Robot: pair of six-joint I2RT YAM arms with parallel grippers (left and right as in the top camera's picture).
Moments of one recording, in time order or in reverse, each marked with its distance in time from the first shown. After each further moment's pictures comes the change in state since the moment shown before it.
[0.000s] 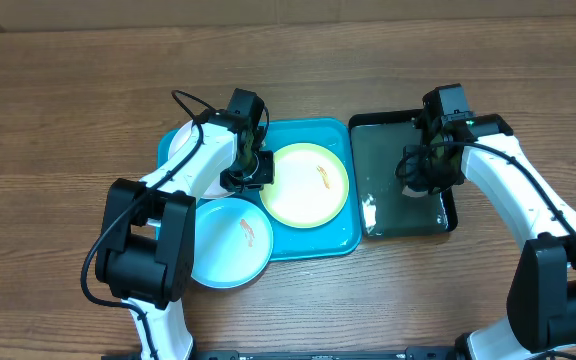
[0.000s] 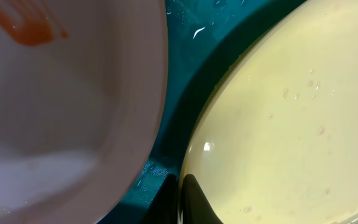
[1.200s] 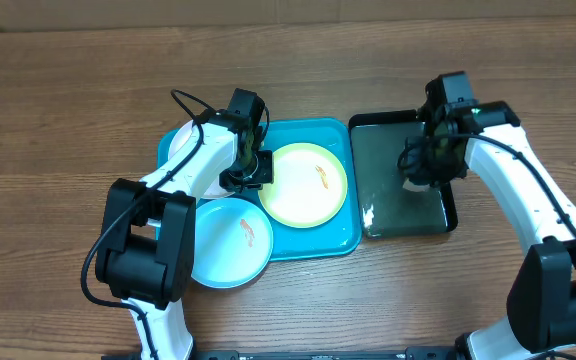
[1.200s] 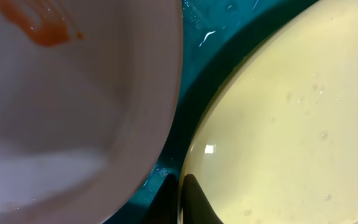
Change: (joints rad) left arm 0.000 0.000 0.000 0.000 -0.023 -0.019; right arm 0.001 0.000 0.082 -0.089 -0.011 0.031
